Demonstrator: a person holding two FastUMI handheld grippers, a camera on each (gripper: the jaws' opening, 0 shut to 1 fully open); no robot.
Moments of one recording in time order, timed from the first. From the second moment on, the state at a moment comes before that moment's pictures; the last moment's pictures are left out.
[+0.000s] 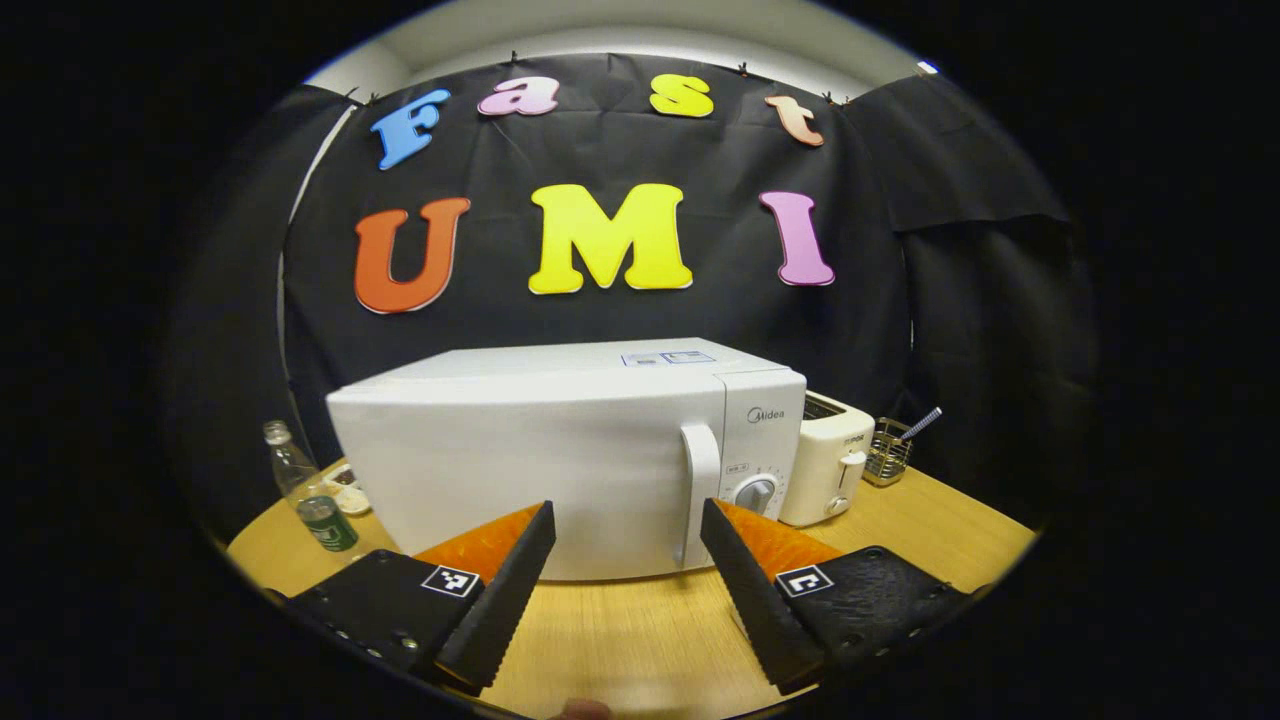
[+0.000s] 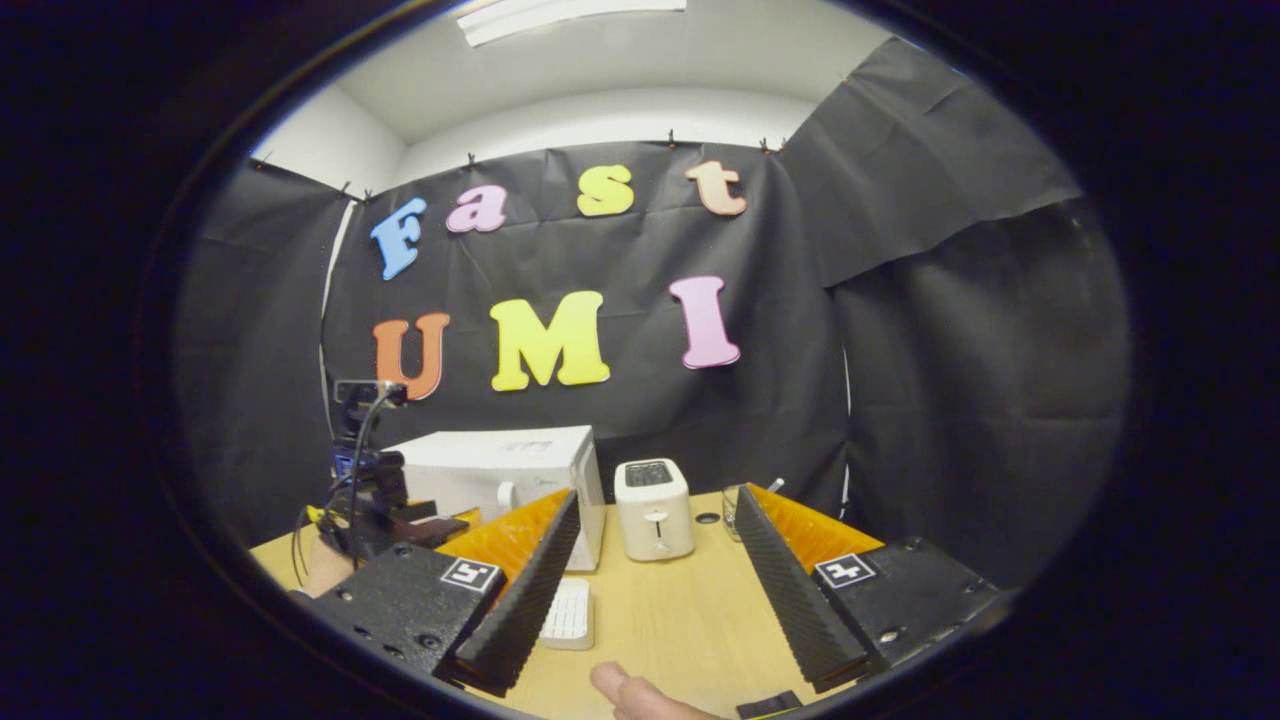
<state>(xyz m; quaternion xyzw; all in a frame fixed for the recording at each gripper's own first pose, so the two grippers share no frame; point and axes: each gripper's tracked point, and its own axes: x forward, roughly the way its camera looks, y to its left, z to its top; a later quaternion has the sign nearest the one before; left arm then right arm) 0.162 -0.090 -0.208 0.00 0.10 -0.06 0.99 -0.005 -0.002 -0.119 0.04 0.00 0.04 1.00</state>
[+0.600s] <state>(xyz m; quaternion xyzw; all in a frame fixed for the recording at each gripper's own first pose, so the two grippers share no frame) 0.000 -0.007 -0.092 -0.01 0.03 0.02 1.00 -0.070 0.028 -0.075 0.01 -0.04 0.03 1.00</state>
